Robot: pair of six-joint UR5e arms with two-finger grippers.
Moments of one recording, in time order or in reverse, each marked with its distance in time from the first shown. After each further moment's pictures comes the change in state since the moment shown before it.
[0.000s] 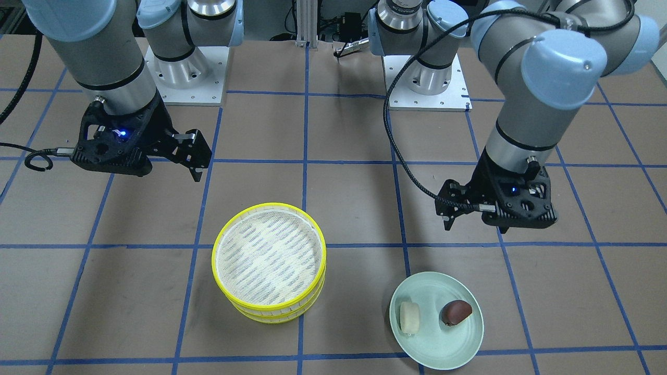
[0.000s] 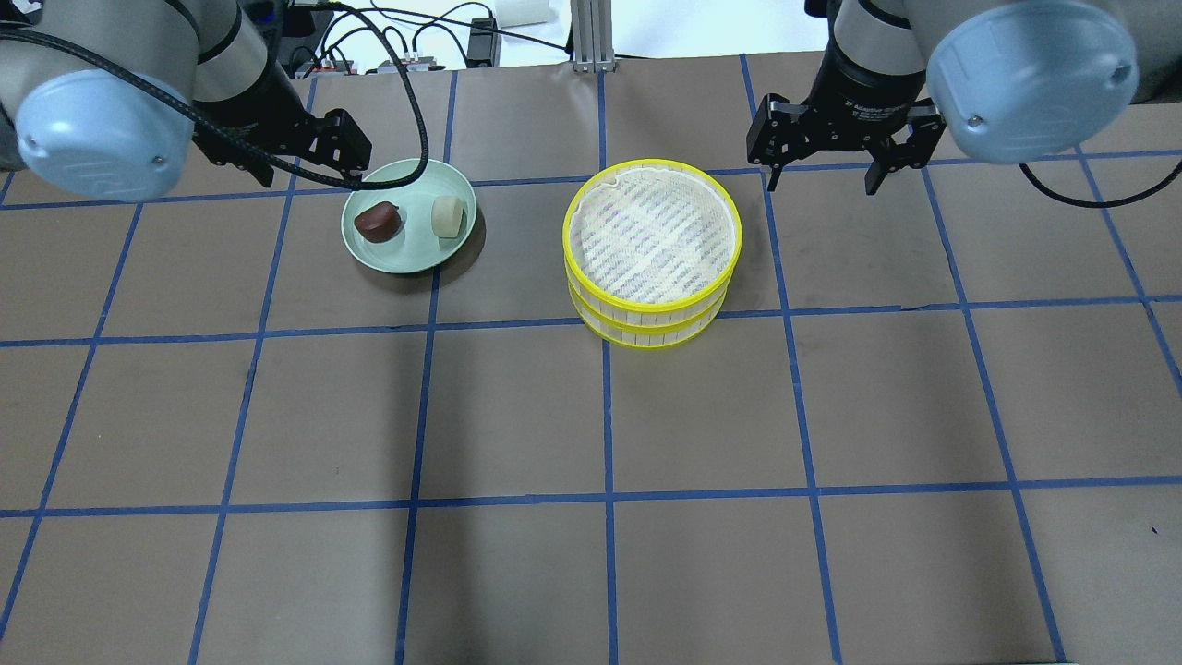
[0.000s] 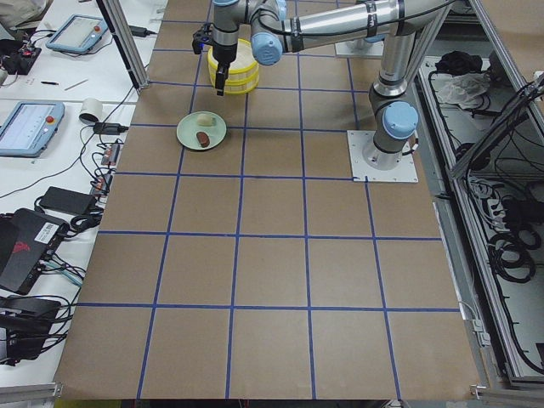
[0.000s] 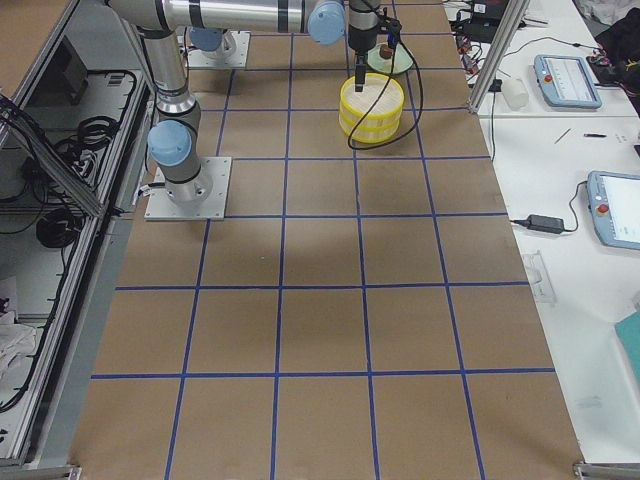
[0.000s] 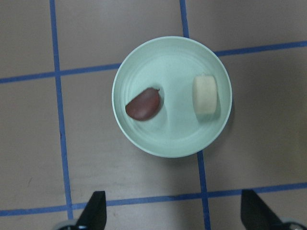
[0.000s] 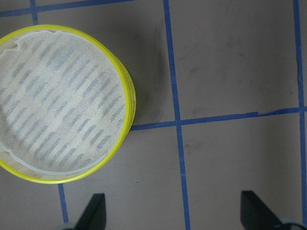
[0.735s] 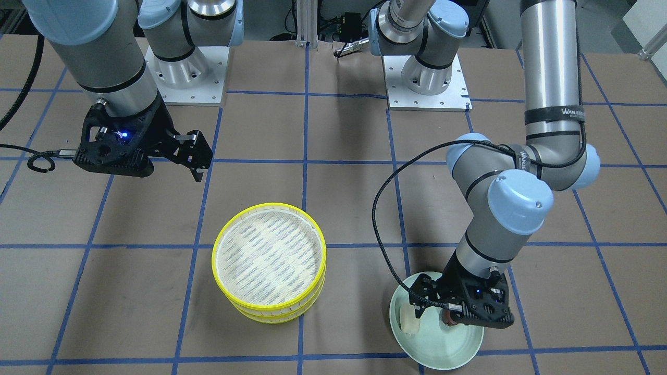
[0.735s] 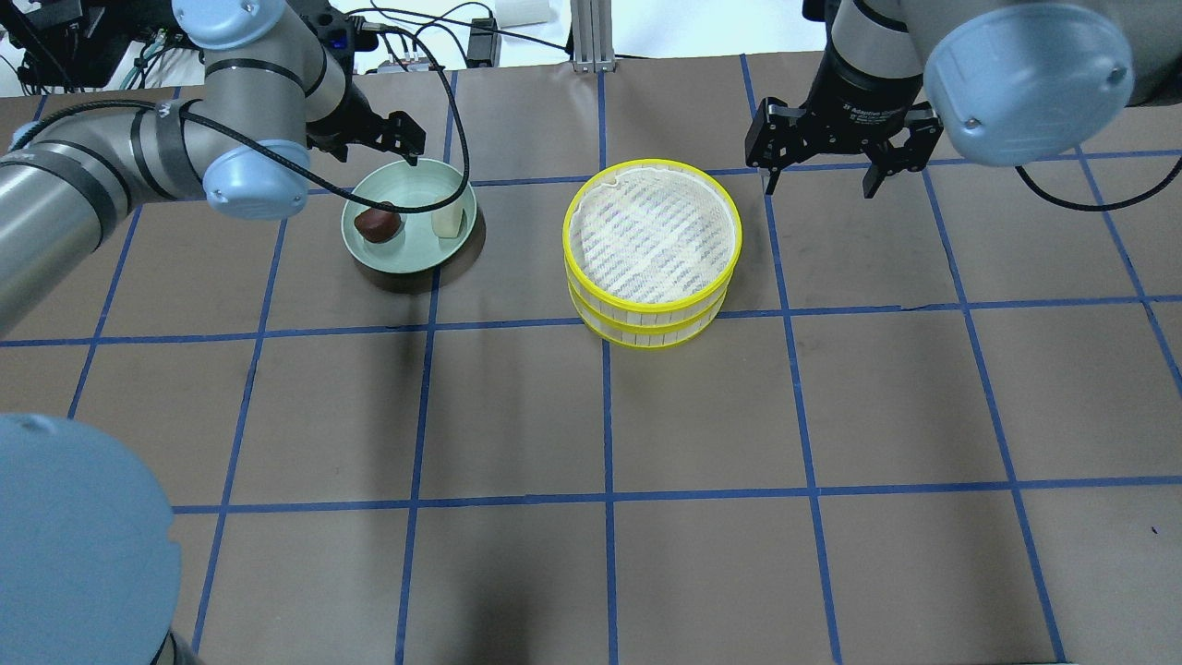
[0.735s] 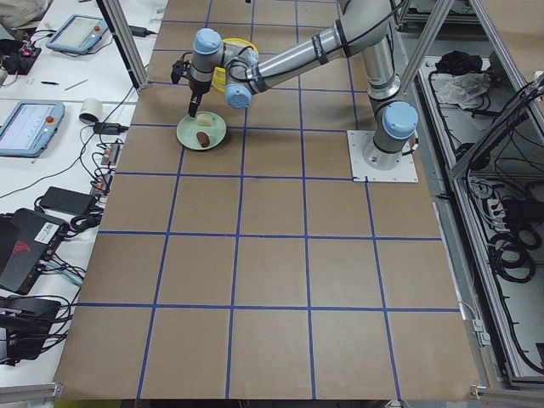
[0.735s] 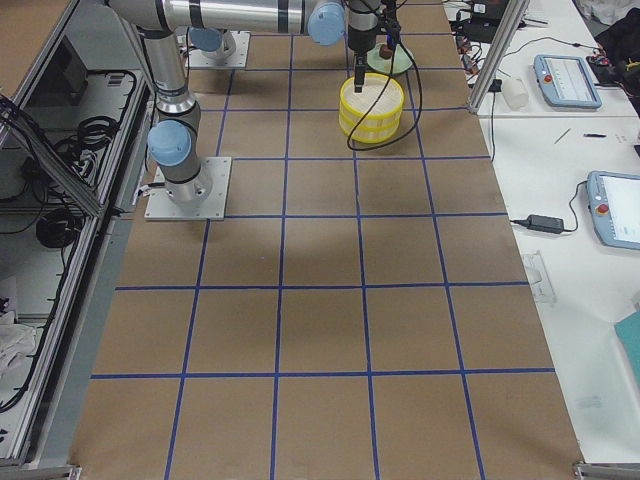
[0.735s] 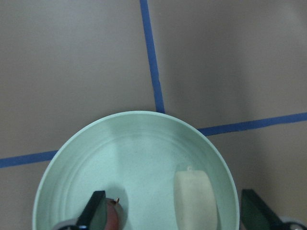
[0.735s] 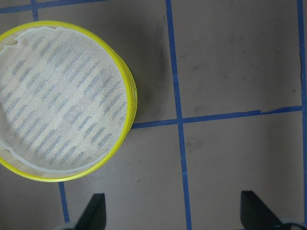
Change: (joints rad) left arm 0.001 -0.324 0.016 0.444 -0.153 0.016; right arm 0.001 0.002 0.003 0.001 0.002 -0.001
